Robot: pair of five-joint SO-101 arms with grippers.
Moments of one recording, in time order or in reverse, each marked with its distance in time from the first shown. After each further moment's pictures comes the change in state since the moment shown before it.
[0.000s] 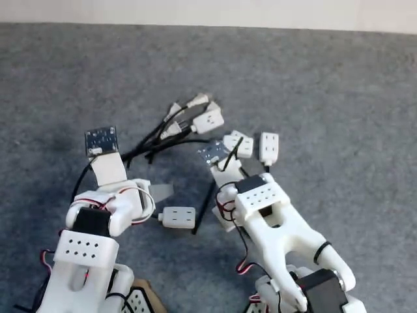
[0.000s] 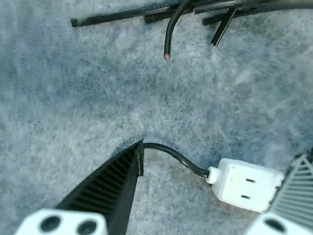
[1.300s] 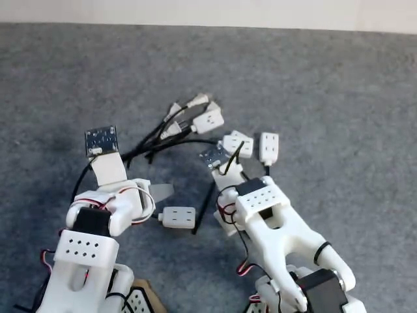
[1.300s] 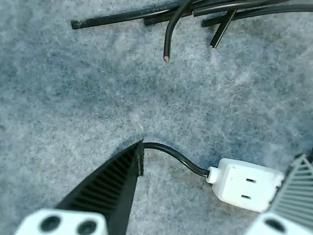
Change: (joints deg) left arm 0.0 0.0 0.0 0.0 0.0; right arm 0.1 0.0 2.0 0.0 -0.3
